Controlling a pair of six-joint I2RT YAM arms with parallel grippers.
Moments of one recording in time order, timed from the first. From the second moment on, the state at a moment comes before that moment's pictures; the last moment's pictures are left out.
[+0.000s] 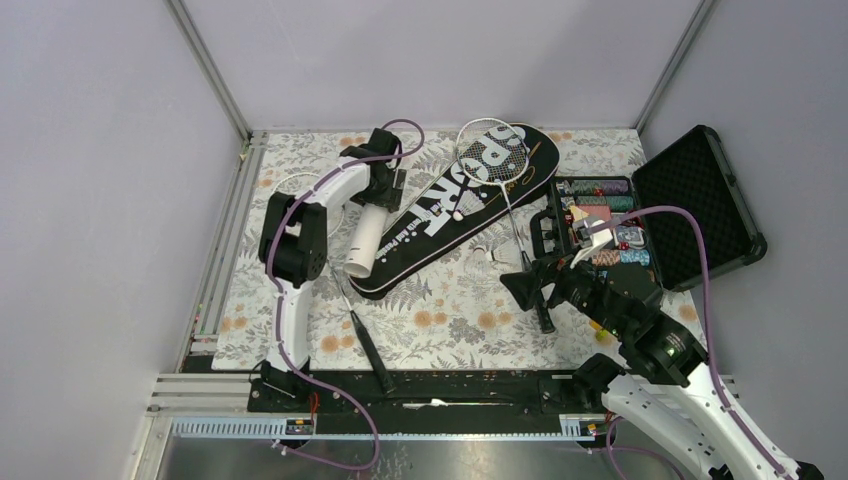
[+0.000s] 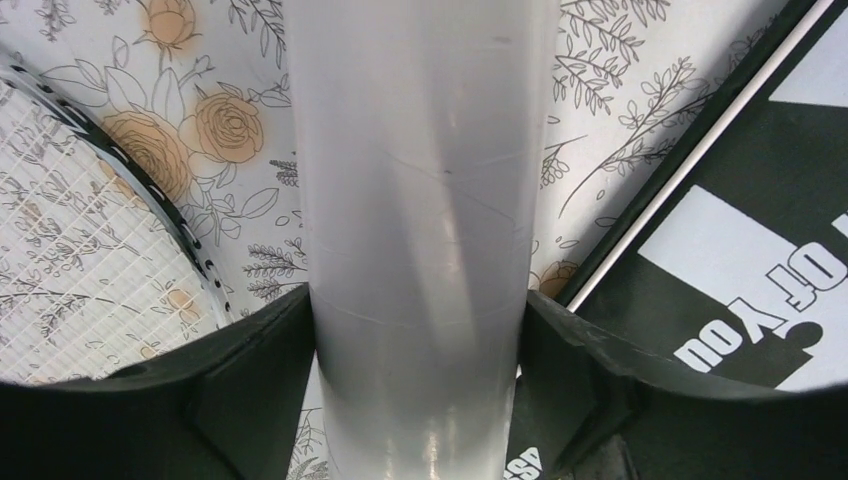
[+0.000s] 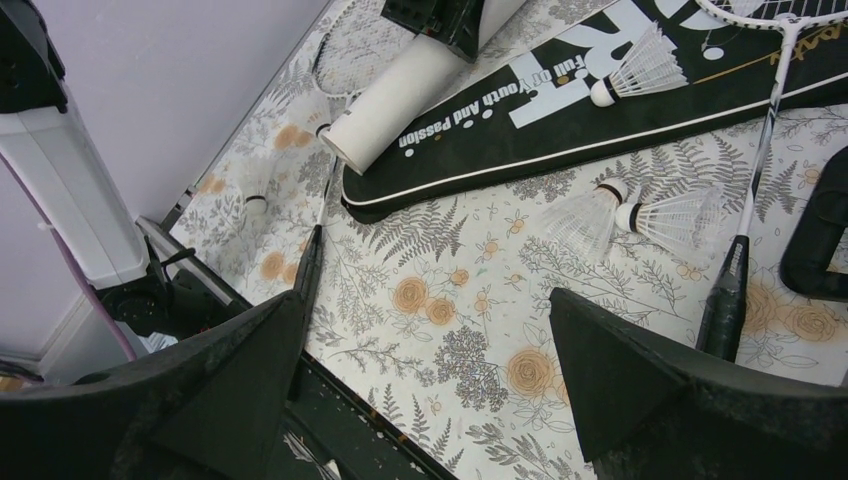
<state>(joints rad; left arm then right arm) -0.36 2.18 1.79 -0.75 -0.17 -0.15 0.67 0.47 0.74 -0.51 -0.06 0.43</state>
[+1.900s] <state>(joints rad) -0.36 0.78 0.90 -0.41 0.27 -1.07 0.84 0.71 0.57 0.15 -0.15 0.15</state>
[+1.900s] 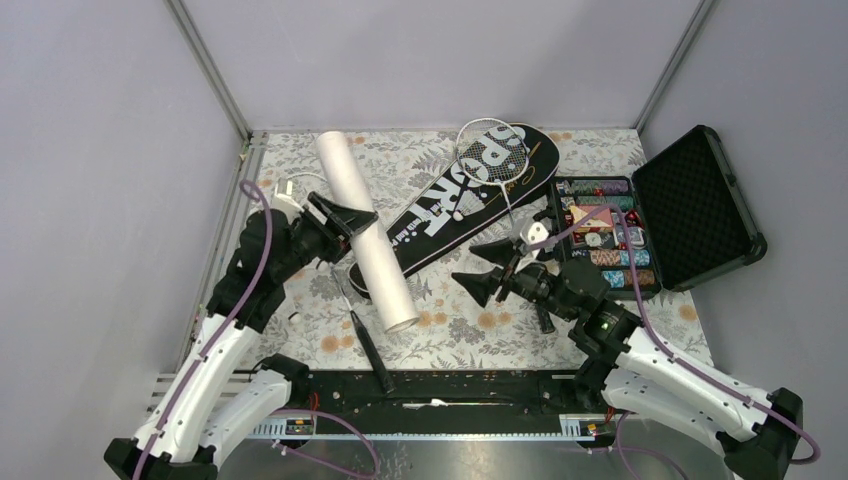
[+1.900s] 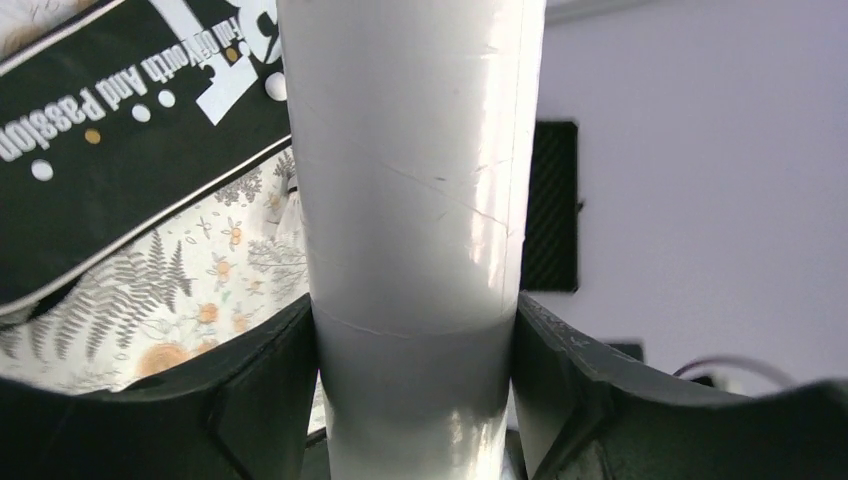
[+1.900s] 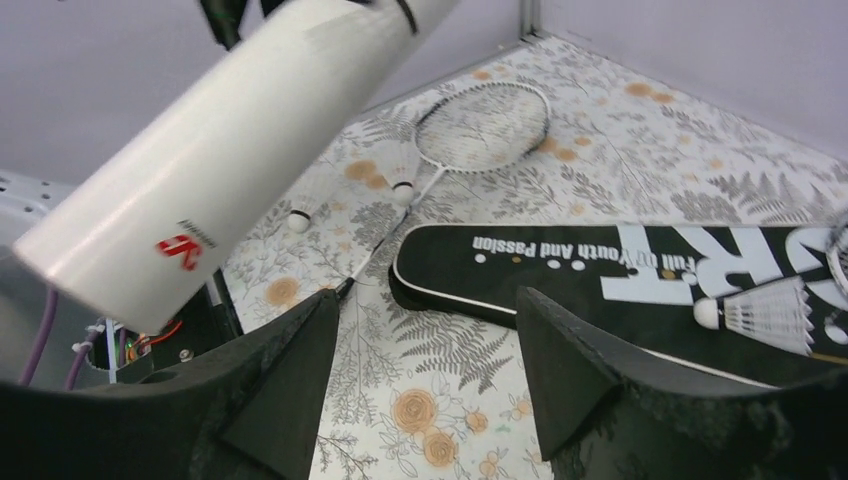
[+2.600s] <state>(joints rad) -0.35 0.65 0.64 -0.30 -0.09 -1.63 0.96 0.74 0.41 0.51 -0.12 0.38</state>
